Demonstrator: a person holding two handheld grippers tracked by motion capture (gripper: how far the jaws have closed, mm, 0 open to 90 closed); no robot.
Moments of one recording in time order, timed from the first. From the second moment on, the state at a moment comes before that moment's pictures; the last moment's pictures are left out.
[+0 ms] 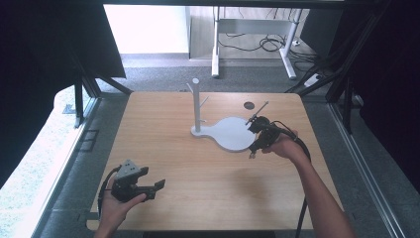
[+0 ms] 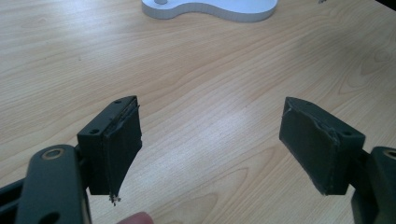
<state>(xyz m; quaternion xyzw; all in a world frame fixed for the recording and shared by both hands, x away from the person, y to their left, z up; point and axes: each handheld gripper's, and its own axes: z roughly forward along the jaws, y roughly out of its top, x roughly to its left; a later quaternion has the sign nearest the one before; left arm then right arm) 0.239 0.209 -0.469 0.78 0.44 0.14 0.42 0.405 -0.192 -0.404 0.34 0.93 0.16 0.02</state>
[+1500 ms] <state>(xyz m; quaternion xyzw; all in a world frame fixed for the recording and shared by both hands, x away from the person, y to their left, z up) 0.241 0.210 -0.472 0.78 0.44 0.13 0.42 0.455 -0.172 -0.394 0.37 0.91 0.17 0.02</state>
